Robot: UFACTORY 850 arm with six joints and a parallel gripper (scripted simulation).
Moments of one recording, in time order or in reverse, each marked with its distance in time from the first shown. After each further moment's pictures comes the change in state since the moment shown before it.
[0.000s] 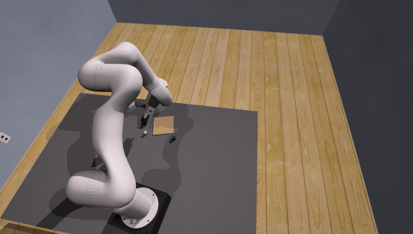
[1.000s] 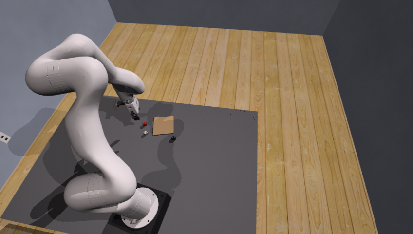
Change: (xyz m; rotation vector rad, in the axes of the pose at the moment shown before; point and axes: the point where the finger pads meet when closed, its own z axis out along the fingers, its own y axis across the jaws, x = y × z) arm 0.054 0.028 -0.026 -0.264 -0.576 -0.013
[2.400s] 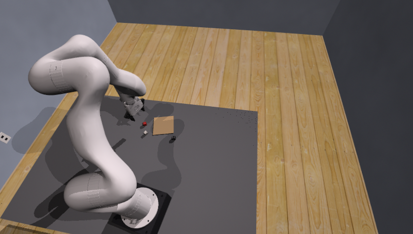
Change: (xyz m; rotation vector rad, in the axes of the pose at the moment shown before) arm -0.003 0.001 0.010 -0.005 0.015 0.739
